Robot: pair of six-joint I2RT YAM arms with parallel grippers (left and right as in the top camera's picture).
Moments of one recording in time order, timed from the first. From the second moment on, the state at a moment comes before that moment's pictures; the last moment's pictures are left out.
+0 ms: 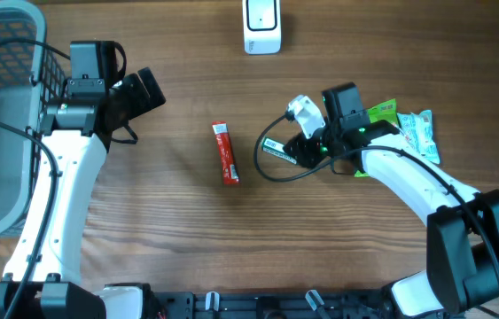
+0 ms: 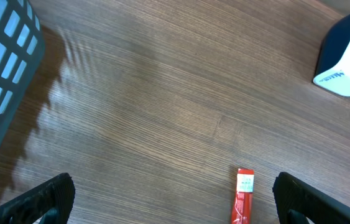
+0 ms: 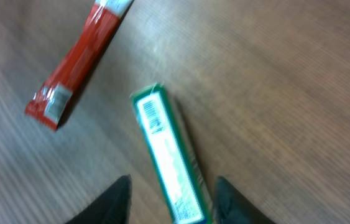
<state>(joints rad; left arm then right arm) -0.02 1.48 1.30 -0.78 -0.06 -0.43 0.34 1.67 0.97 -0.36 -0.40 -0.26</state>
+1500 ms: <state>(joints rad) -0.02 1.48 1.30 -0.78 -0.06 -0.43 0.46 1.69 0.99 -0.39 -0.33 0.00</state>
